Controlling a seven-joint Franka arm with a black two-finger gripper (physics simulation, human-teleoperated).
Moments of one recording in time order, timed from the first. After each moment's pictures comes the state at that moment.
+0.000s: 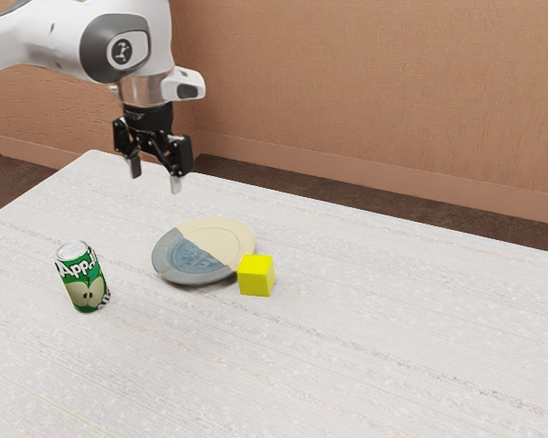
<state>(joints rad) -0.12 0.05 0.08 -1.64 0.09 1.59 0.00</state>
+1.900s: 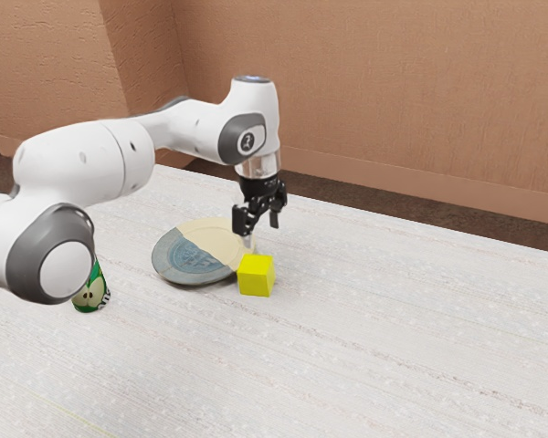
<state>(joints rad) -0.10 0.78 -0.01 -1.11 0.01 1.78 -1.58</state>
